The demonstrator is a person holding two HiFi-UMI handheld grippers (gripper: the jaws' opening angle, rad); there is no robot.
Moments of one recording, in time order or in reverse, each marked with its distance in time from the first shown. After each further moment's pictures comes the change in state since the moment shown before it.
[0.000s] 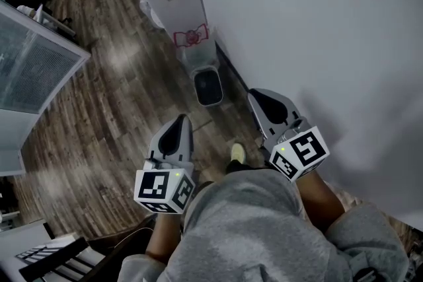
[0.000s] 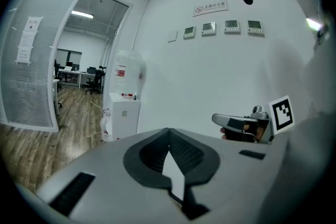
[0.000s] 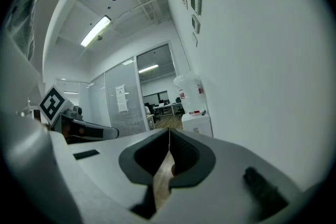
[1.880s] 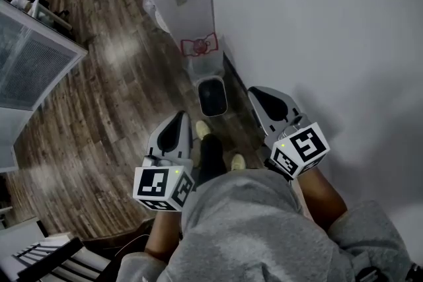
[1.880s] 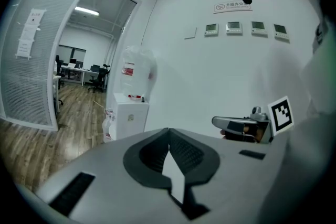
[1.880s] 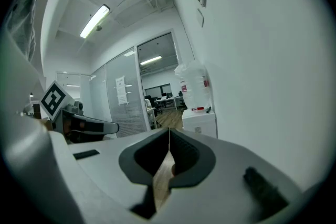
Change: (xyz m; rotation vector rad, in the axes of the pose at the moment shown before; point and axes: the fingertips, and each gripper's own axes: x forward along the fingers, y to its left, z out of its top) left arm 0.087 0.096 0.035 -0.046 -0.010 0.019; right arm 0.133 -0.036 0.003 -0.038 0.086 0.035
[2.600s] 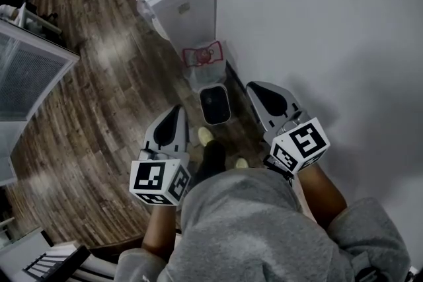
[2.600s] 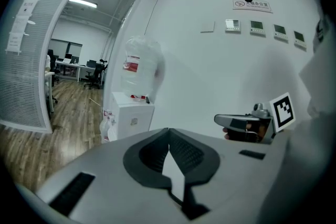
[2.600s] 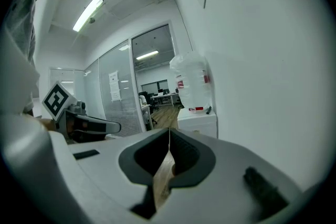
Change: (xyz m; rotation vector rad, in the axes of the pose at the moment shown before) left arm 0.083 0.089 0.042 -0.004 0.041 -0.042; right arm 0.111 -0.031 0.026 -0.005 0.055 -0.042
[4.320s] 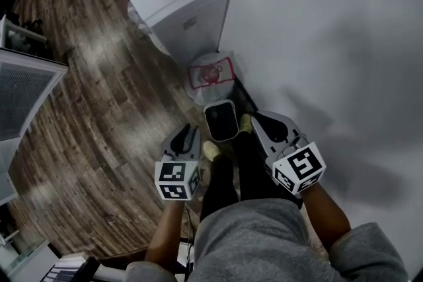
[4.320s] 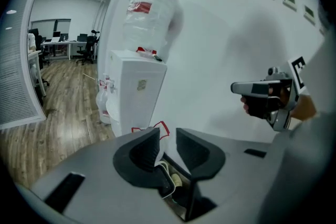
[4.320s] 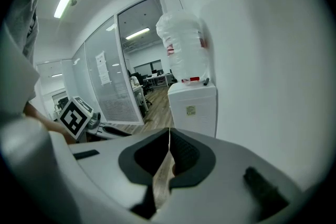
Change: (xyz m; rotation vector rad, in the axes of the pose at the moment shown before) left arm 0.146 0.122 -0.122 -0.006 0.322 -0.047; right arm 0.128 -0.044 -0.086 0.043 0.231 -0.042
